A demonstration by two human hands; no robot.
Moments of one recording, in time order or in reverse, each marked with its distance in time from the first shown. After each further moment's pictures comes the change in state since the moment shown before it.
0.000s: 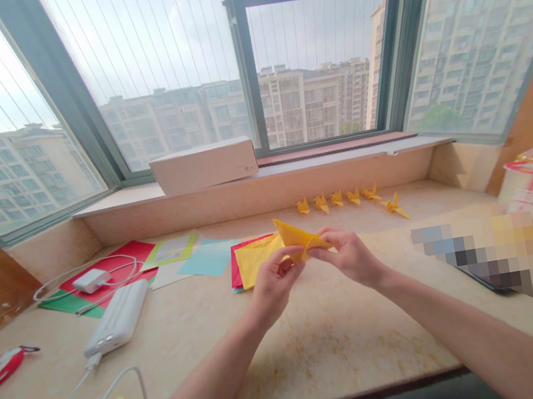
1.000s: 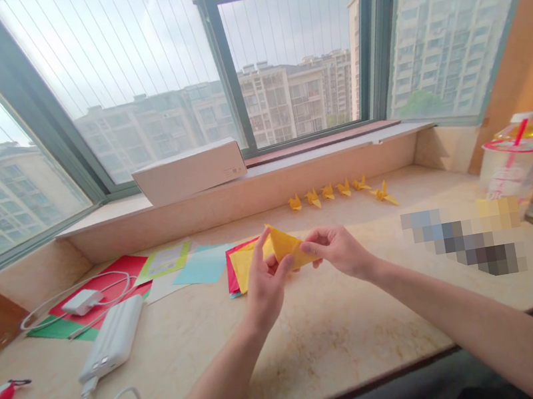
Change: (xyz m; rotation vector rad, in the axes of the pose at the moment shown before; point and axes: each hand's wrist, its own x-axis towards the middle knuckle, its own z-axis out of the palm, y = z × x) left_hand -0.002 0.011 0.006 -0.018 0.129 -0.012; right_hand 0.000 -0.006 0.008 0.369 -0.007 0.274
